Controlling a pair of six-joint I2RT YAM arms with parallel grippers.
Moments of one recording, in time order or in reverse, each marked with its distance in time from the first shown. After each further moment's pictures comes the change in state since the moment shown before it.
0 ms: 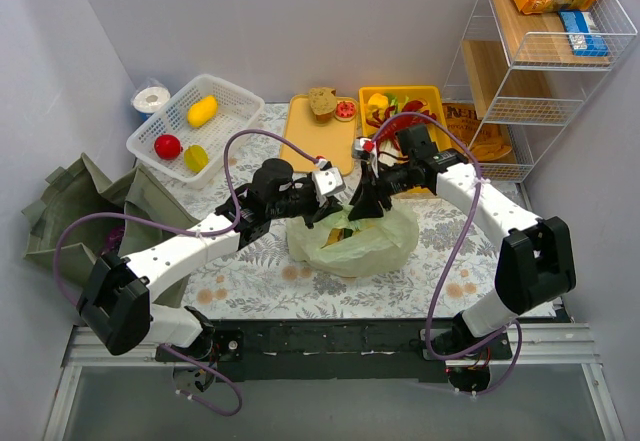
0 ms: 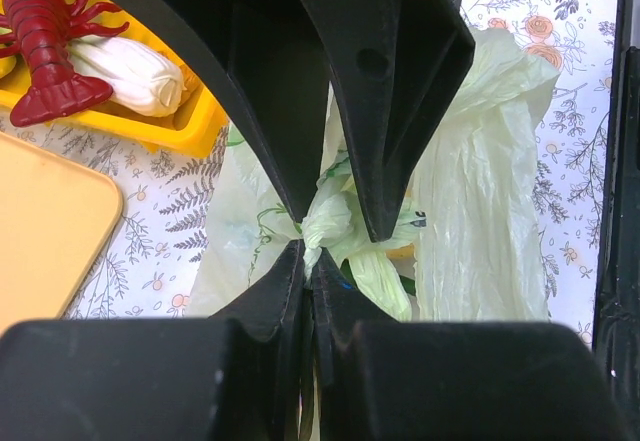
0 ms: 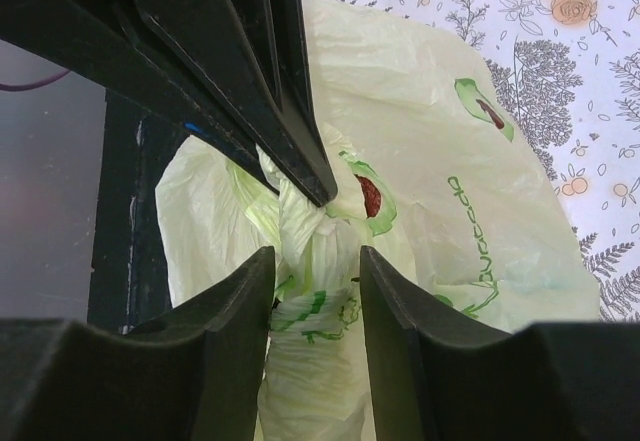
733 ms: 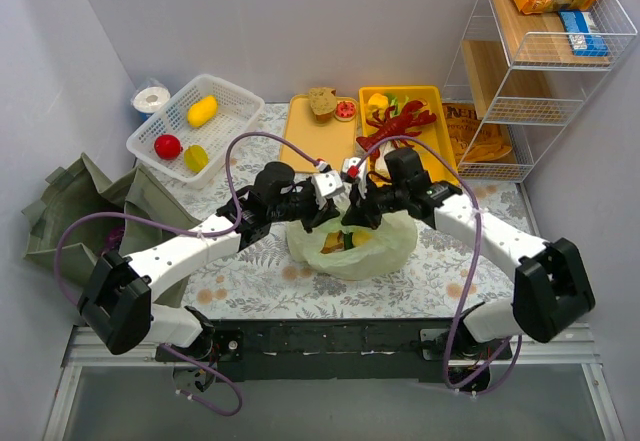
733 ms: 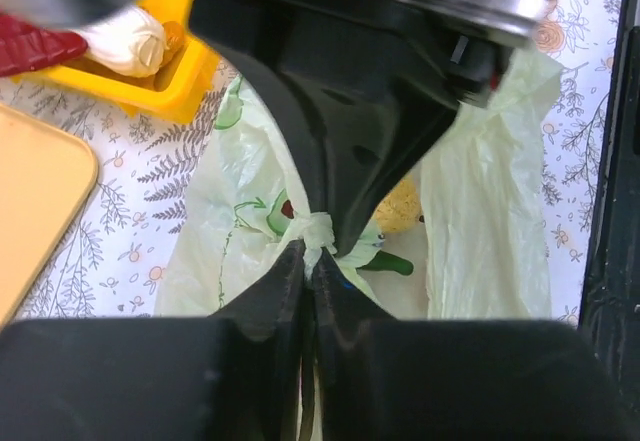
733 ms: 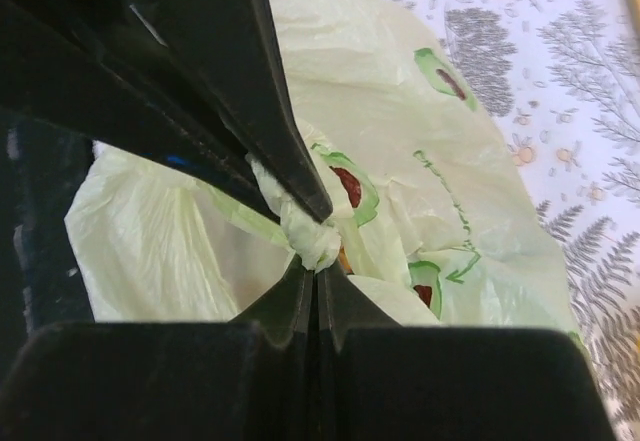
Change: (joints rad) left arm -0.002 0.003 -0.018 -0.032 -0.015 -0.024; right arm 0.138 -0.121 -0.214 0.292 0.304 0.153
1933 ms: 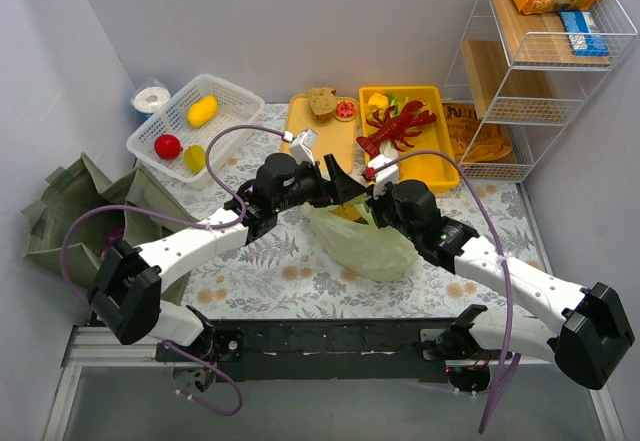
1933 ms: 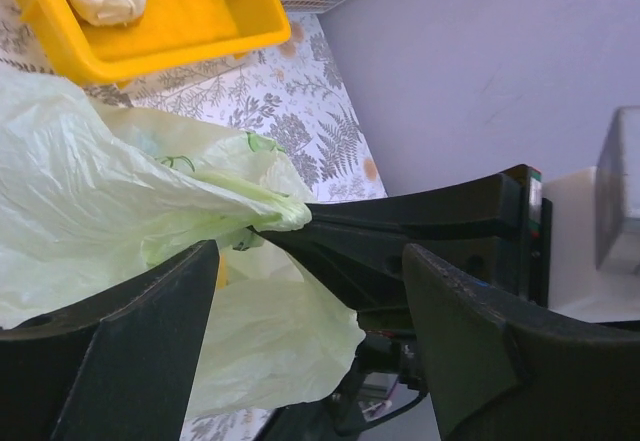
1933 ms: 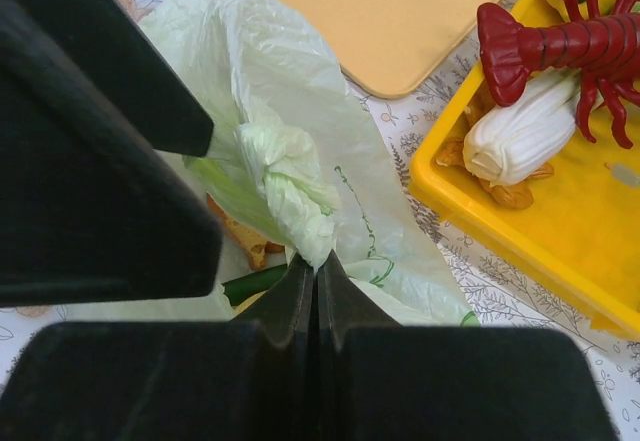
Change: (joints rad) left arm 0.000 0.059 0.049 0.197 -0.211 -1.092; right arm 0.206 -0.330 -0.277 0.319 0.945 0.333
